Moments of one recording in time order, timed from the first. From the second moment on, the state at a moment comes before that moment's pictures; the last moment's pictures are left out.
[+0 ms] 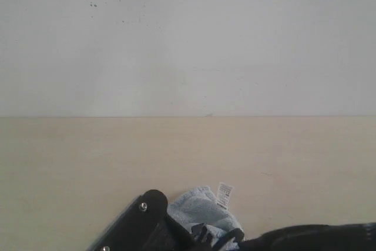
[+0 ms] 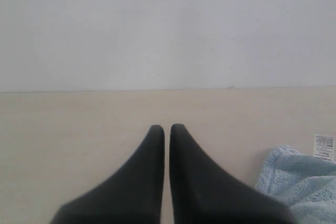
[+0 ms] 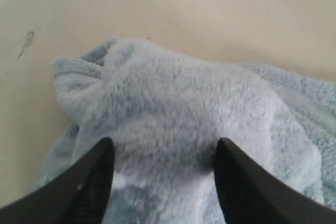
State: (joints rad) left arm -0.19 0.00 0.00 -0.16 0.13 0.07; right arm 1.12 1.57 -0.73 -0.64 -0.04 0.66
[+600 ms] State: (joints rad) left arm -0.19 0.00 0.00 -0.16 0.13 0.07; right arm 0.71 1.53 -0.81 -0.64 0.12 0.52
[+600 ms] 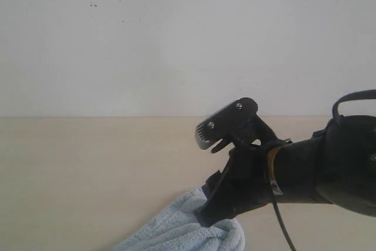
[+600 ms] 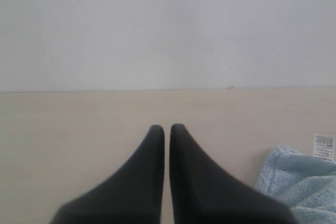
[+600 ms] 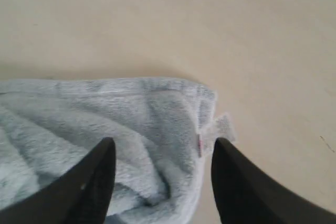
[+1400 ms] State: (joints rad) left arm -0.19 0.00 0.00 -0.16 0.13 0.07; right arm 0.65 1.99 -1.11 -0.62 0.13 0.51
